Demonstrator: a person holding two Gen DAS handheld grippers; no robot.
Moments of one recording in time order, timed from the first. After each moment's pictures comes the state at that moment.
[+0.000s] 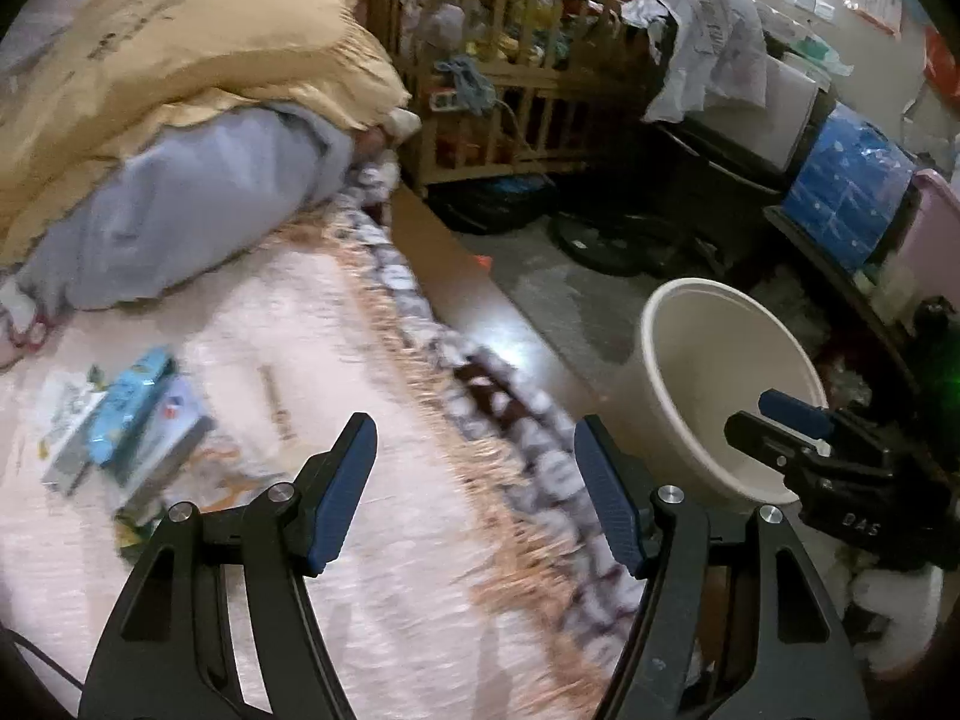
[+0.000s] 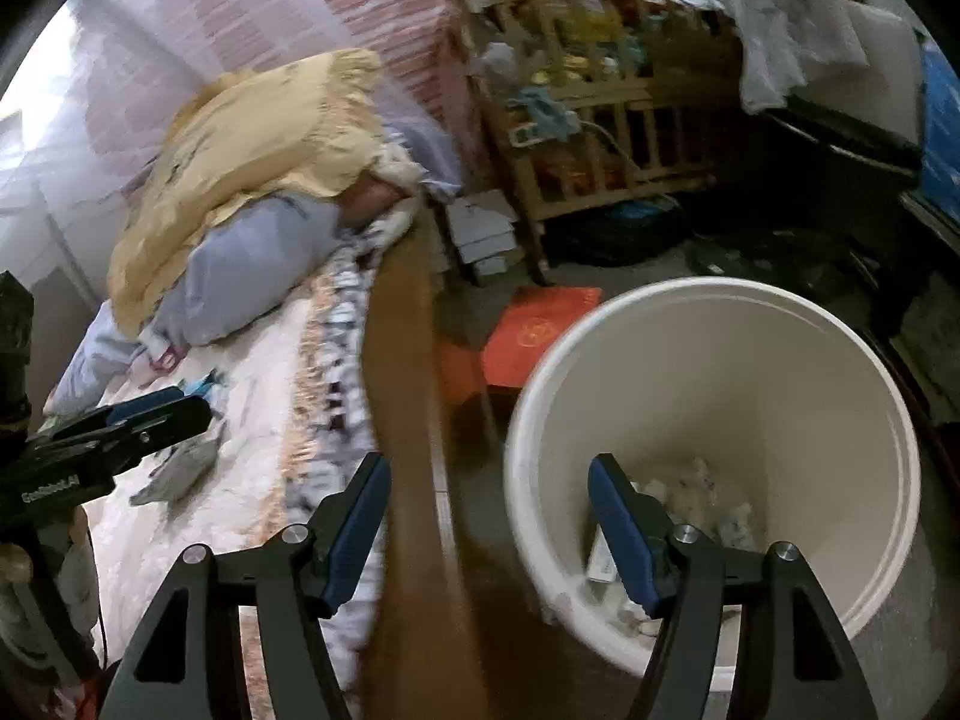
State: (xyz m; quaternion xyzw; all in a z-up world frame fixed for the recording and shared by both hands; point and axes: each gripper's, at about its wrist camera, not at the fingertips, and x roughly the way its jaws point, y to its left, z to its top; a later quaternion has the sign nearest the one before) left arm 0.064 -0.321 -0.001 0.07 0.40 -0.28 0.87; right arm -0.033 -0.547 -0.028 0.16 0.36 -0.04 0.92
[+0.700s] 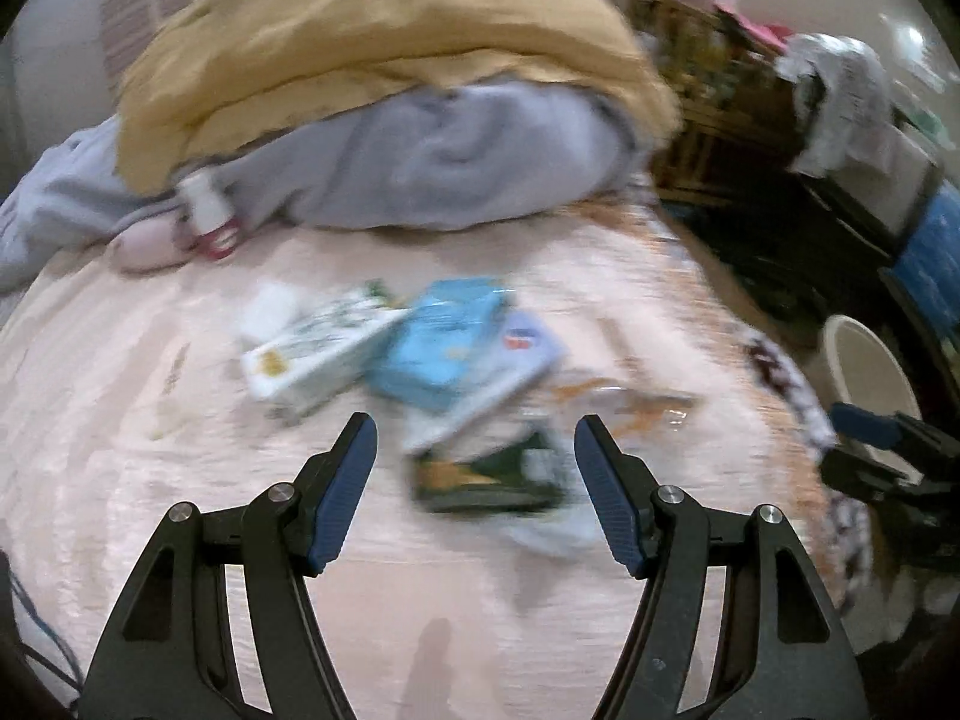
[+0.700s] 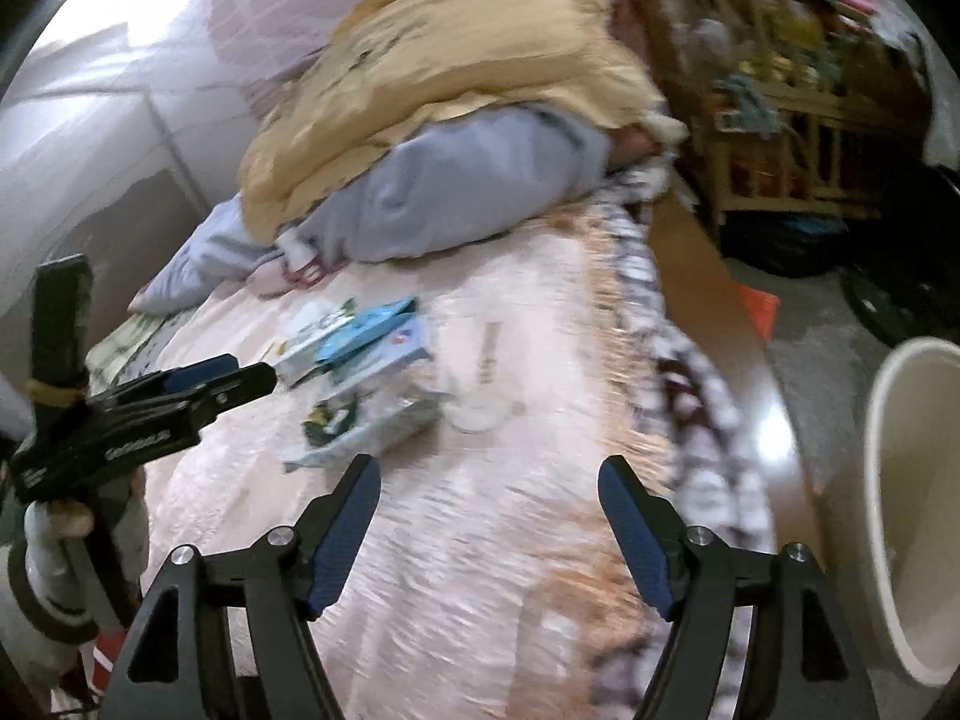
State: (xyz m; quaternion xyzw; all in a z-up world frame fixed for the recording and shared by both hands) left arm 0.108 -0.117 -0.019 0.03 0.41 -0.14 0.90; right arm 0.035 -0.374 -0.024 0.11 0.39 0.12 0.91
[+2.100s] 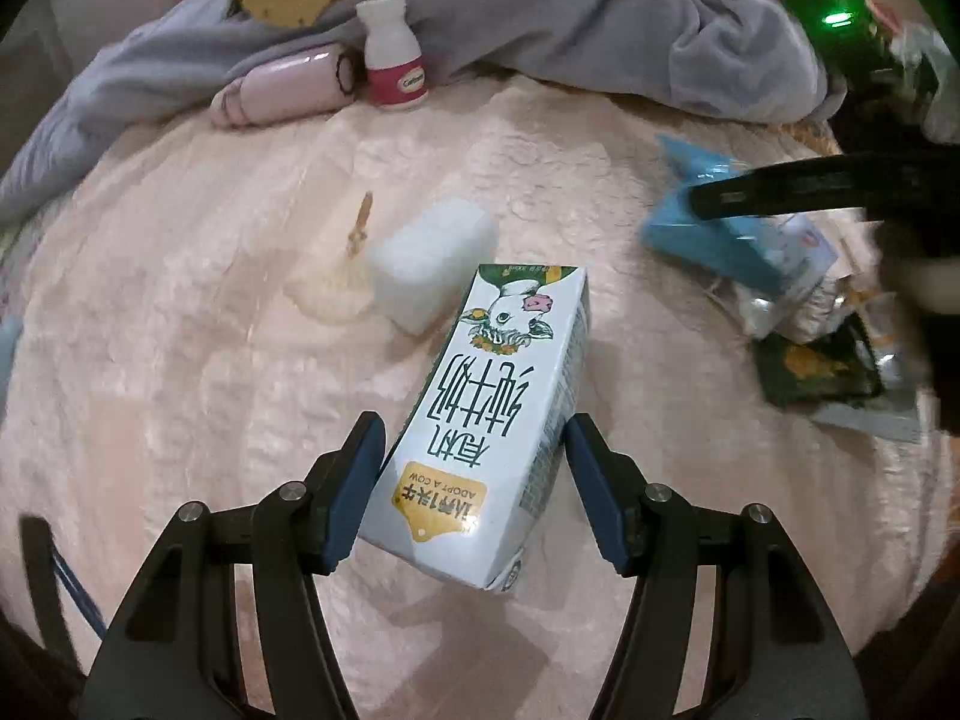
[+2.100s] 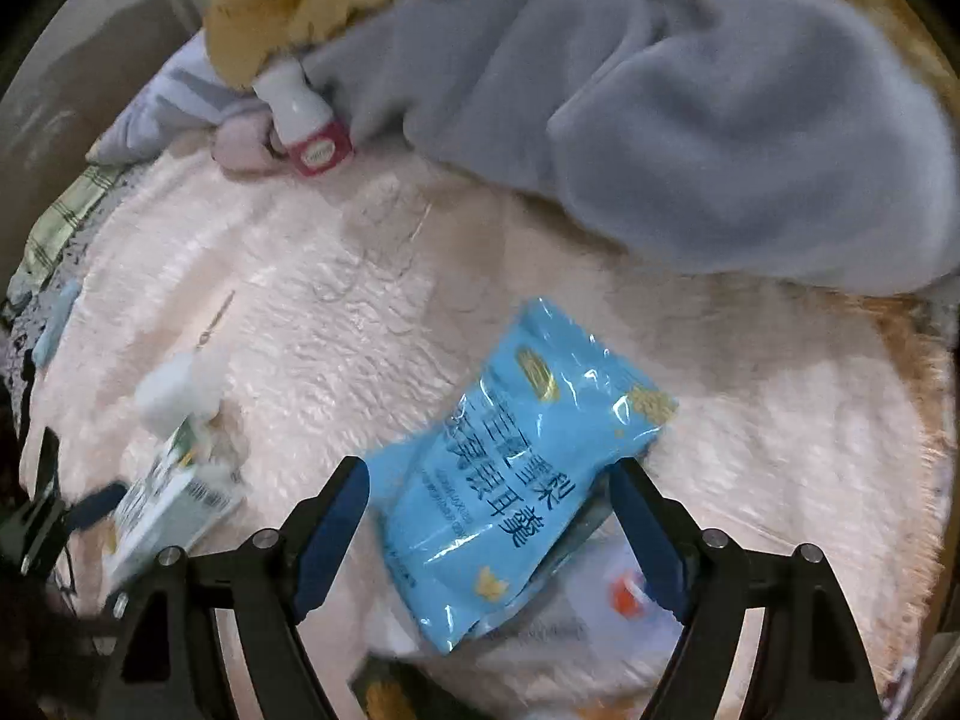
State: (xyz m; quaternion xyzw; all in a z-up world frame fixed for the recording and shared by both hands) left arm 0.137 0.030 -0.090 0.03 0.51 -0.07 0.86; right arm 0.282 -0.174 -0.085 -0.02 0.56 0.15 0.82
